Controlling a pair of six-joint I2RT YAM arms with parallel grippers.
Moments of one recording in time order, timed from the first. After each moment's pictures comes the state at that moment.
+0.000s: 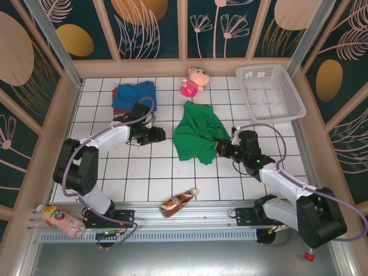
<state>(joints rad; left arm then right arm) -0.41 1.66 1.05 -0.52 0.31 -0.52 0.39 1.07 0.41 0.05 -0.31 0.71</state>
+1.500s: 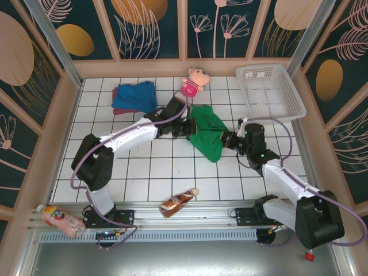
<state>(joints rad) -0.72 1.78 1.44 -0.46 0.23 -0.69 0.32 1.07 0.54 0.05 -0.31 0.64</state>
